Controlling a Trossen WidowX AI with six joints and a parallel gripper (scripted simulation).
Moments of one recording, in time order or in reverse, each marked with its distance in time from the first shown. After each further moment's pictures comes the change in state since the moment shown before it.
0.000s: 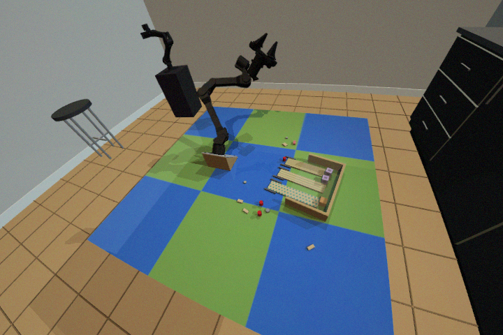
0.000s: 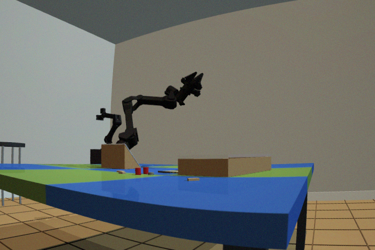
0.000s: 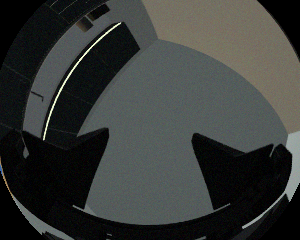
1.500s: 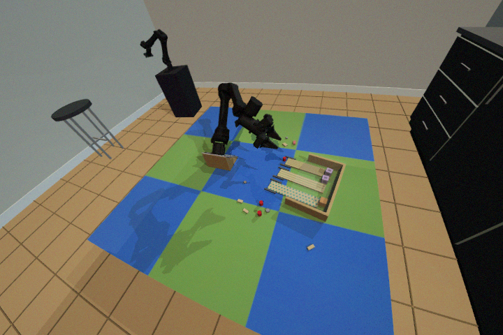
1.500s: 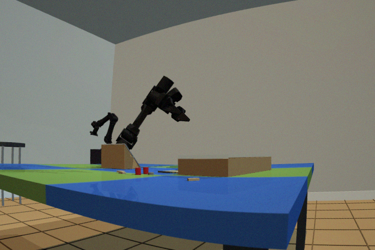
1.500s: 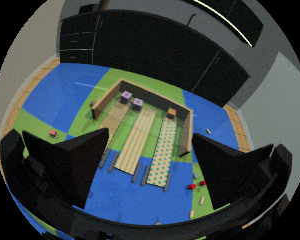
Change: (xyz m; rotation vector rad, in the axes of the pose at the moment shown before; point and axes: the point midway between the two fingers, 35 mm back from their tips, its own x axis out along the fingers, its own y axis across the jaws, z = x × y) arm -0.254 0.425 -0.148 1.605 0.919 1.544
